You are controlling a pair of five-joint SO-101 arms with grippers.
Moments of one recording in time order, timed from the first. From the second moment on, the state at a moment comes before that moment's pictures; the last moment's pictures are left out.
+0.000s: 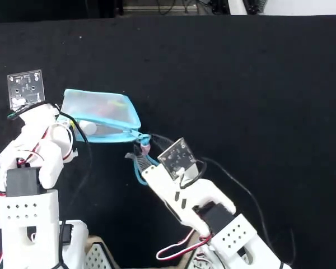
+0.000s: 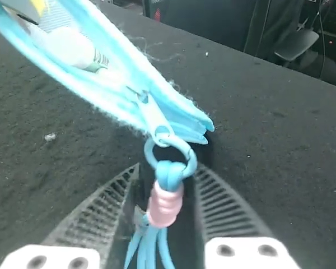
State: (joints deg) left arm -9.7 -60.4 42.6 64.4 3.6; right arm -37.4 -80.7 92.6 16.4 5.5
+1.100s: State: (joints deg) left arm -9.3 -60.4 42.6 65.3 3.6; right arm -31.2 -80.7 66.8 42.9 8.3
